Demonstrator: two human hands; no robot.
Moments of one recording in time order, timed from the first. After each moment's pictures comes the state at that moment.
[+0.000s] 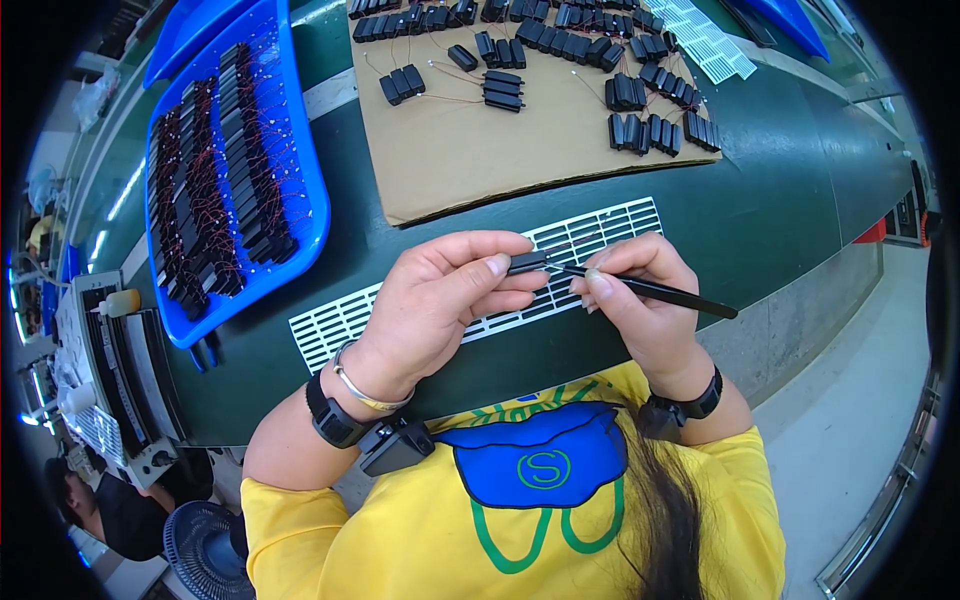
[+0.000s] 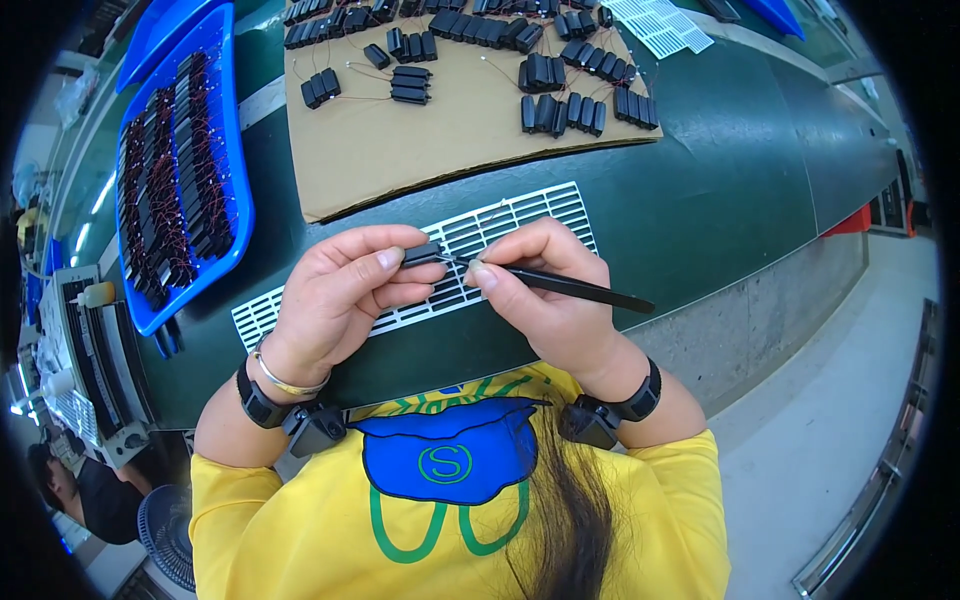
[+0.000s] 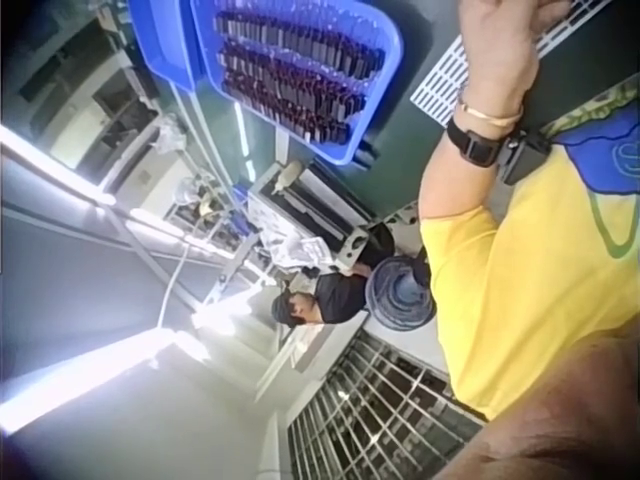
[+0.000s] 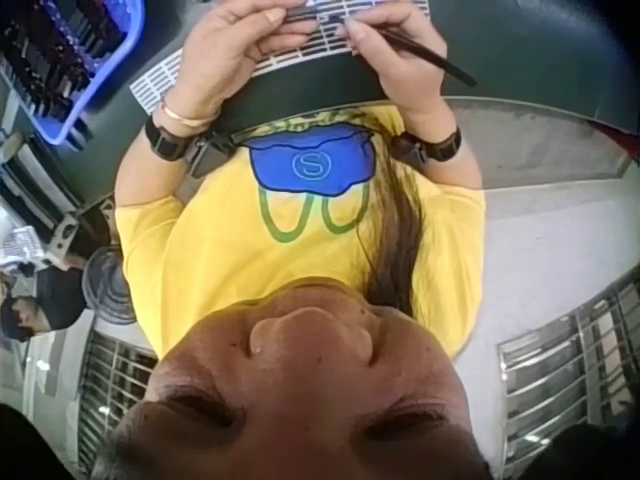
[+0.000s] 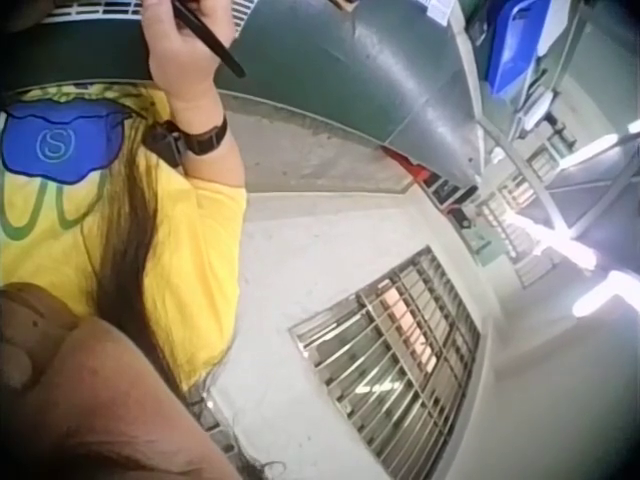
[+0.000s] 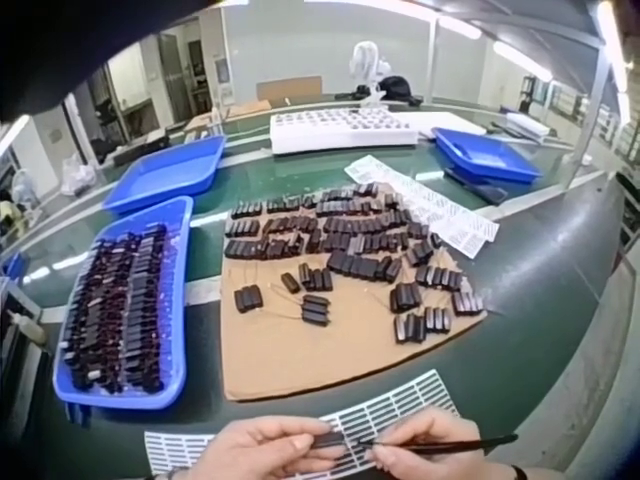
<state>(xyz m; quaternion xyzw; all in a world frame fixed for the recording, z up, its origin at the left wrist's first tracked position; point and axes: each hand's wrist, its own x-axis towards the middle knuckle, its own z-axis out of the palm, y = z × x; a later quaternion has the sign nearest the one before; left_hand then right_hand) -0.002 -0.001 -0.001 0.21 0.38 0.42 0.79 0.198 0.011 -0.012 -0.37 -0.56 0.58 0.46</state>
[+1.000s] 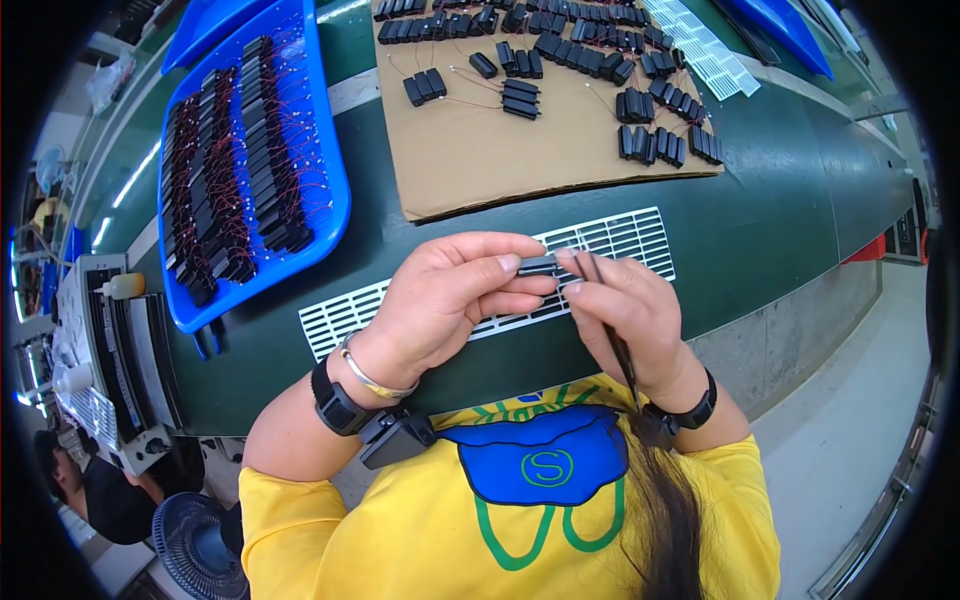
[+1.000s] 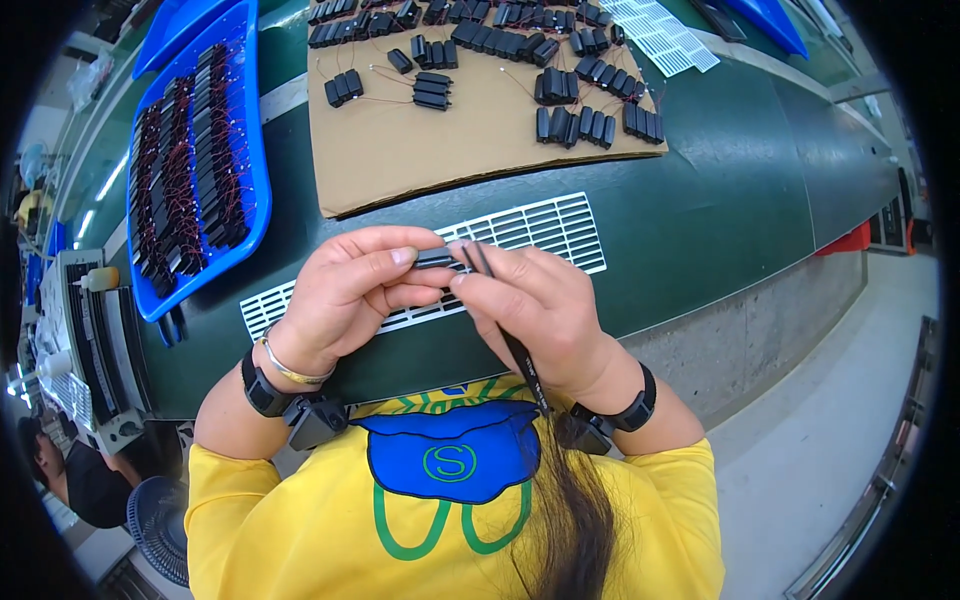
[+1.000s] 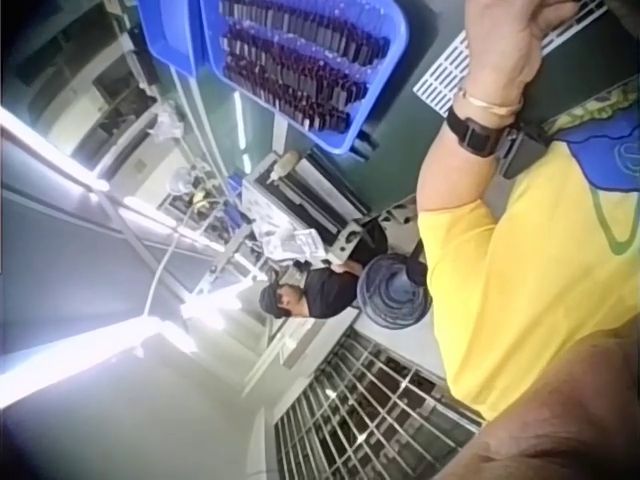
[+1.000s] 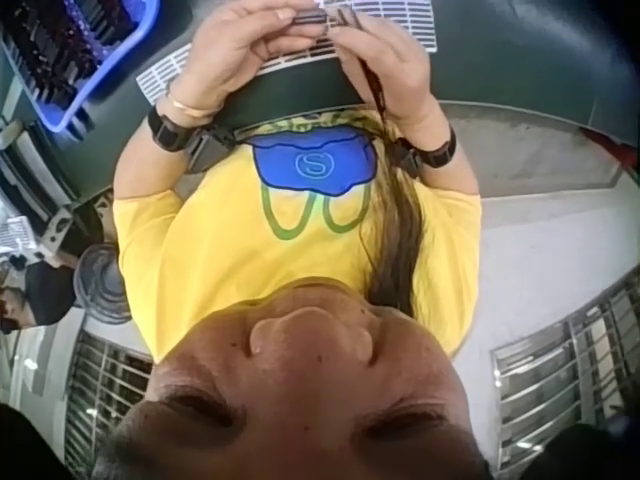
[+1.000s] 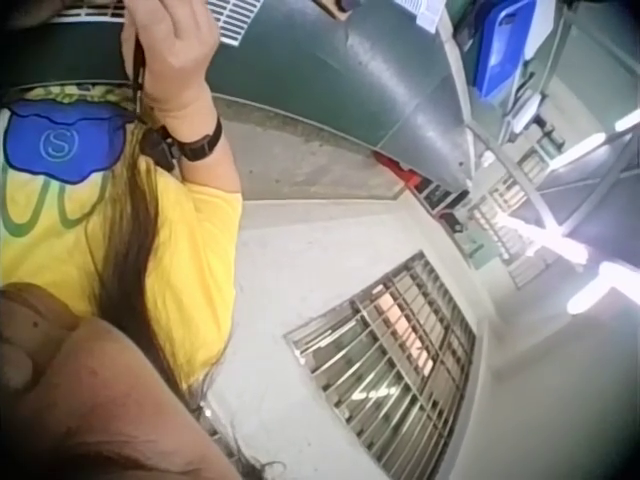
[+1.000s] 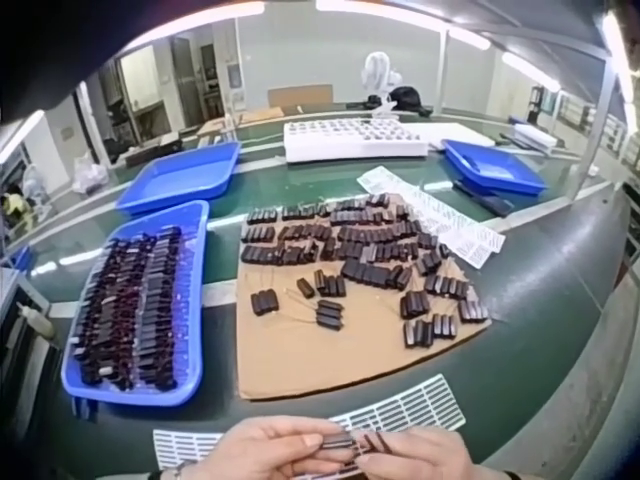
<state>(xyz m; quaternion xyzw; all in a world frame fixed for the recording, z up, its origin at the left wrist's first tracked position) -0.006 -0.001 -0.002 0.17 0.36 0.43 0.81 0.194 0.016 -0.011 -0.24 -0.87 0.20 0.39</state>
